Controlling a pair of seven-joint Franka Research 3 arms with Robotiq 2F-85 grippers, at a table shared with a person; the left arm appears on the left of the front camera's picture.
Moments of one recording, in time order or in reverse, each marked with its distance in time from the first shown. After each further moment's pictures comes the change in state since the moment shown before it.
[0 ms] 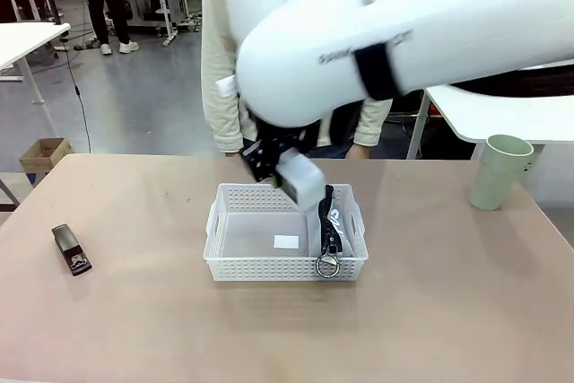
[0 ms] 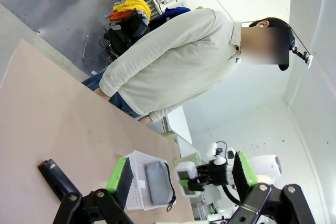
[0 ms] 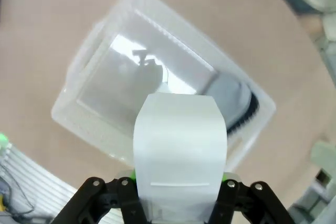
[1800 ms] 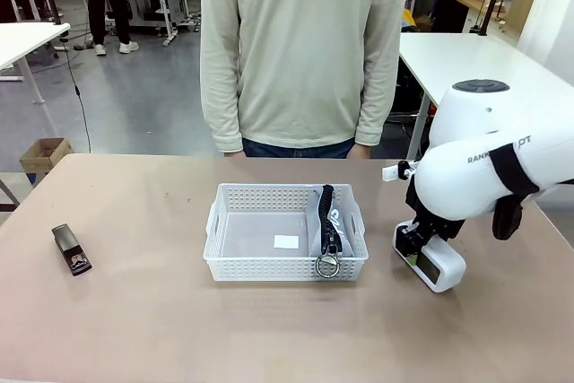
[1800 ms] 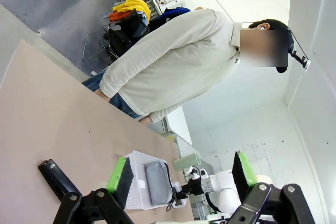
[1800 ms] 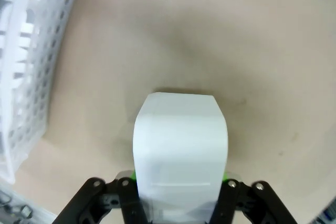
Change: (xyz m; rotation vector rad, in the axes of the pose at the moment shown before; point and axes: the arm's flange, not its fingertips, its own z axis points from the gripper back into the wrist) left arm 0.000 0.000 0.001 -0.002 -0.001 0.001; right arm -0.195 -0.202 -0.170 0.168 0.150 -0.258
